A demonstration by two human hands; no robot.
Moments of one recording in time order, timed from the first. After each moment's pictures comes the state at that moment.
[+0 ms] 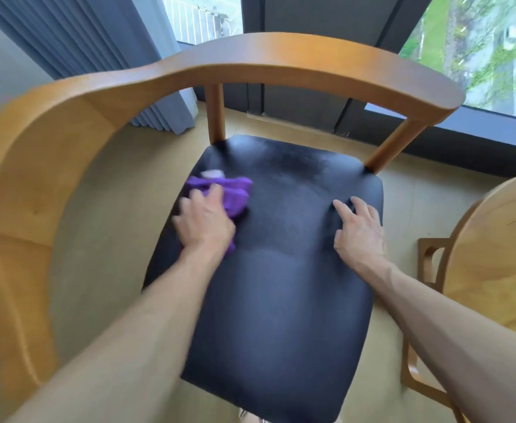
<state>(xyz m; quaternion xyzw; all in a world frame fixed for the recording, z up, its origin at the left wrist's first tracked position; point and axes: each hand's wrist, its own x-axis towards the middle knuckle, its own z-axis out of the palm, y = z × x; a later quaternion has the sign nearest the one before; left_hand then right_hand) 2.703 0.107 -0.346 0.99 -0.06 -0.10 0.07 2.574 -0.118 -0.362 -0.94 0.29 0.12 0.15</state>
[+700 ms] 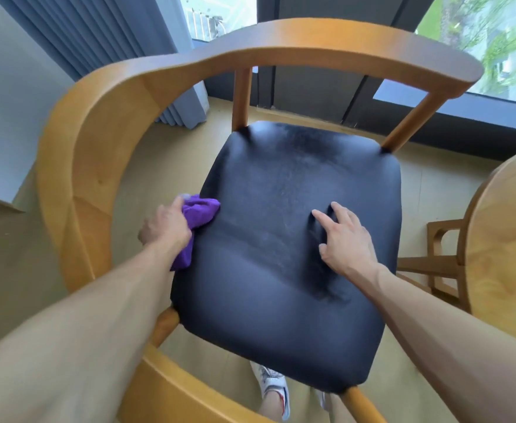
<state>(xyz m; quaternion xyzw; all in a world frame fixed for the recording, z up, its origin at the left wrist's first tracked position) 2.726 0.244 -0.360 0.97 0.01 -0.22 0.02 2.550 -0.026 -0.349 -0.94 0.23 0.20 0.13</state>
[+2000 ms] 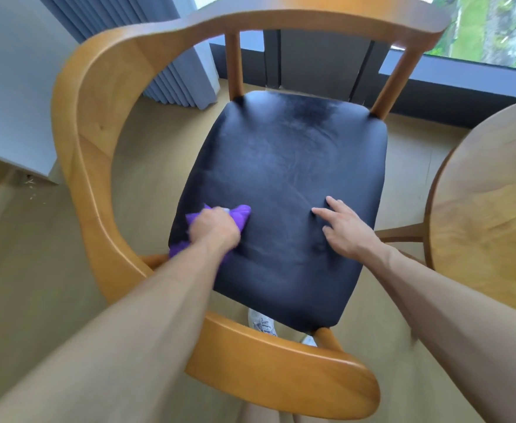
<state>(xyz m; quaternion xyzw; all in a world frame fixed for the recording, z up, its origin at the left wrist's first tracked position) 2.582 0.167 -0.314 0.95 0.05 -0.32 -0.01 2.474 -0.052 -0.344 -0.91 0.15 0.26 0.27</state>
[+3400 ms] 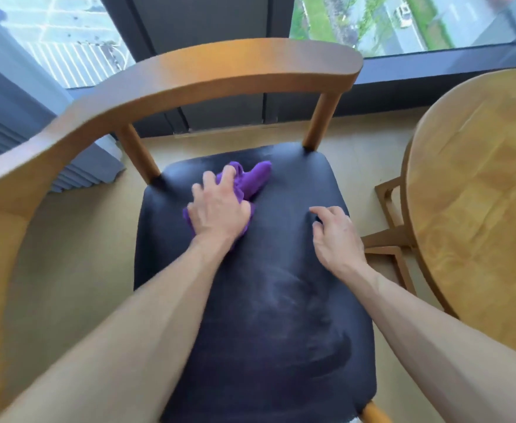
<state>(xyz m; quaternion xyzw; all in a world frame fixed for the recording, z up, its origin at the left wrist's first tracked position) 2.730 0.017 -0.350 0.94 -0.30 -0.13 0.11 2.549 -0.078 -0.344 -0.82 0.49 0.05 0.28</state>
